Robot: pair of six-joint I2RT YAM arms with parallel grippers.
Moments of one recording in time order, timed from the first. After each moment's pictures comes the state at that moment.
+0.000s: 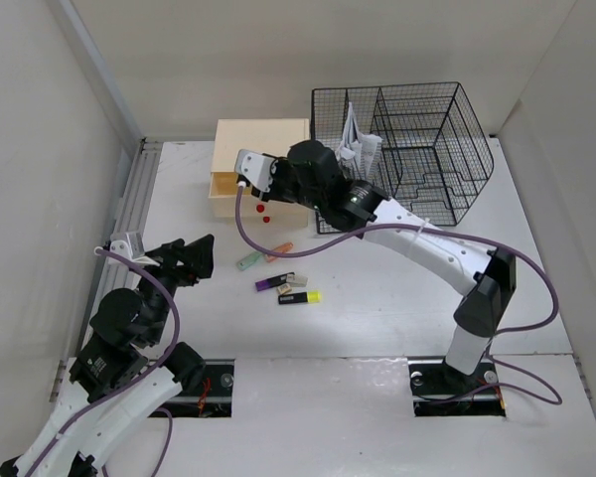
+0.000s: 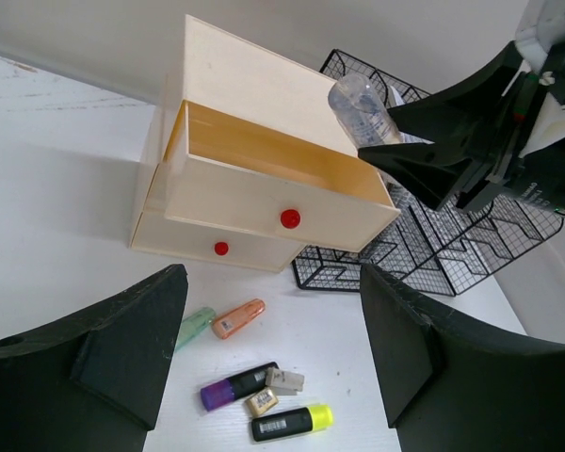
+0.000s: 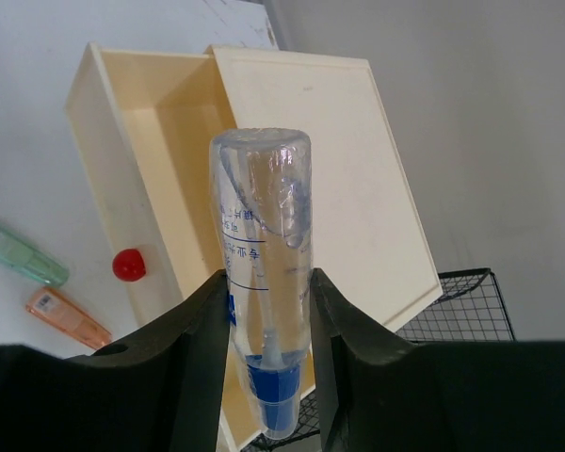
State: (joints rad) left arm -0.70 0.25 0.74 -0.44 -0.52 -0.48; right arm 0.93 1.77 1.79 -0.32 0.08 -0.72
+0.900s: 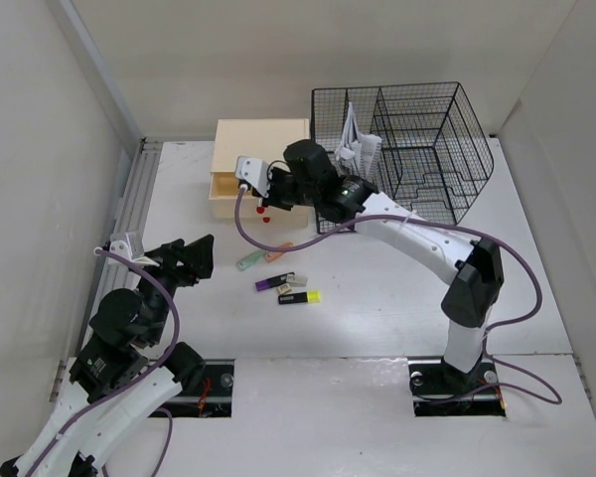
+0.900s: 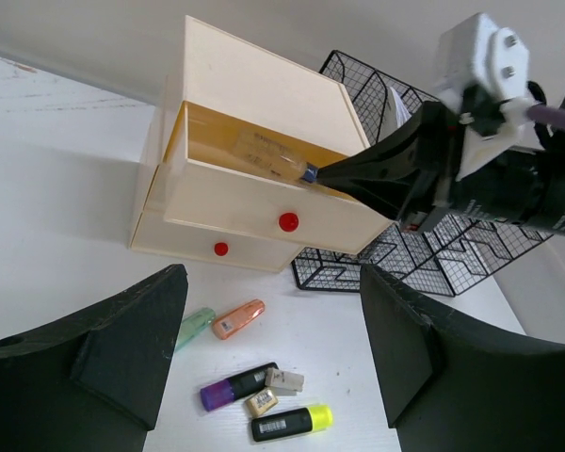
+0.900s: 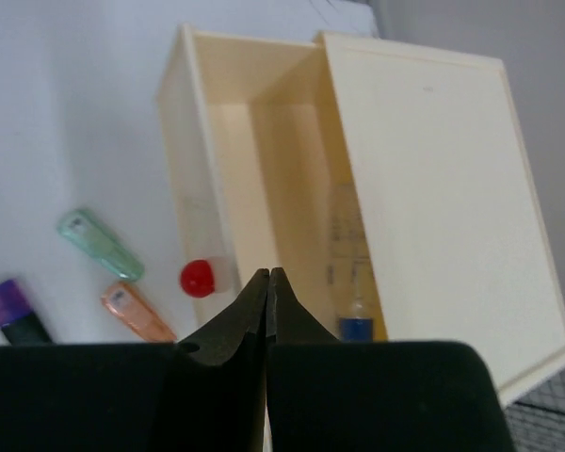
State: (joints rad) left arm -0.70 0.25 0.74 -0.44 -0.52 -0.48; right arm 0.88 1.86 1.80 -0.35 -0.11 -0.67
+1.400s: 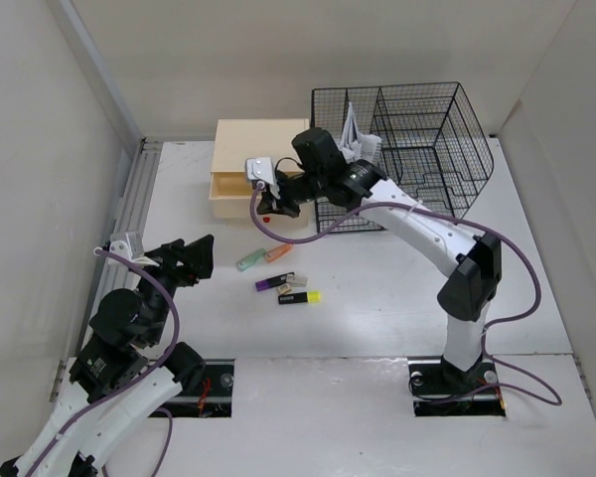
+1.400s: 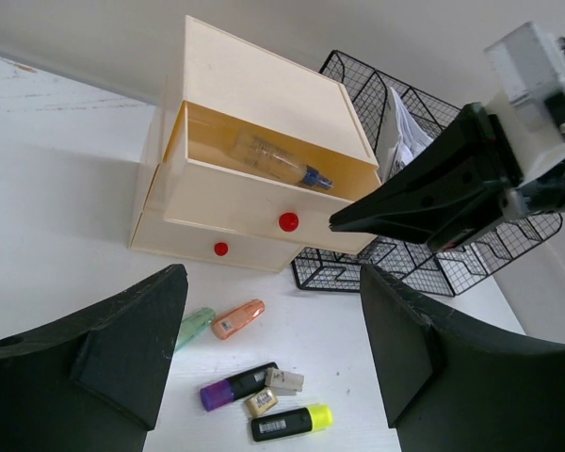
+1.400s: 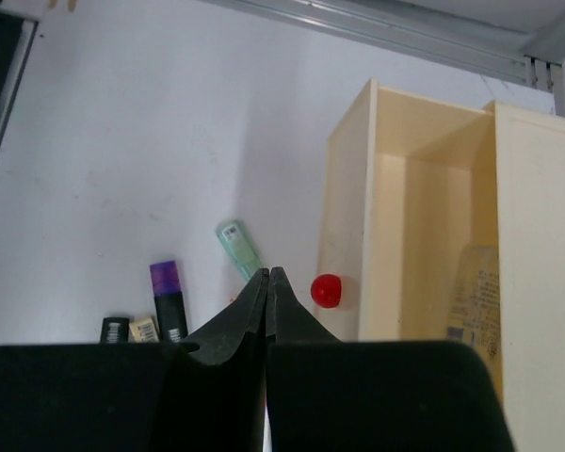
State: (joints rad) left arm -0.70 0.25 0.74 -0.44 -0.52 -0.48; right arm 0.80 1.87 1.89 -0.58 -0.66 -0.66
